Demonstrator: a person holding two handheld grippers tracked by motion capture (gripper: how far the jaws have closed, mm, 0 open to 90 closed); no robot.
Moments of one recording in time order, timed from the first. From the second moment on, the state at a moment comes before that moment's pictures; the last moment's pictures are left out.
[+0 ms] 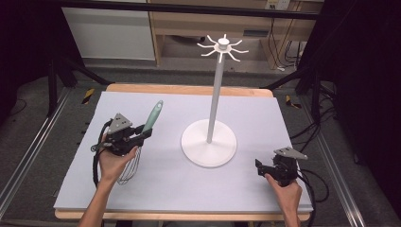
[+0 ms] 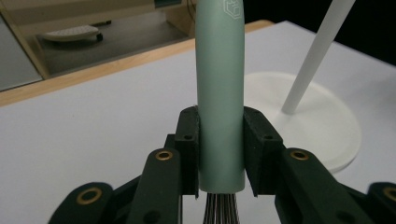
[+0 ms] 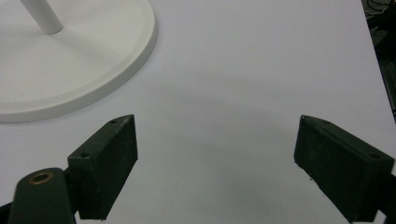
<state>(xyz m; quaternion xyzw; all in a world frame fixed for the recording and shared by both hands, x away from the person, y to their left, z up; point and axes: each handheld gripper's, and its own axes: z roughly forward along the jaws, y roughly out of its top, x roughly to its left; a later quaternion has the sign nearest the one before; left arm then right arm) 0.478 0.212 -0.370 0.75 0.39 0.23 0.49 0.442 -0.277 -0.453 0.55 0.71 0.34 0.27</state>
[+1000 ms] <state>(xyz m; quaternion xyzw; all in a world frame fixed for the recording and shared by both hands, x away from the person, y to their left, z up) 0.439 0.204 -0.309 0.69 0.31 0.22 0.62 0.440 -0.270 -0.451 0.53 0.72 0.34 0.28</state>
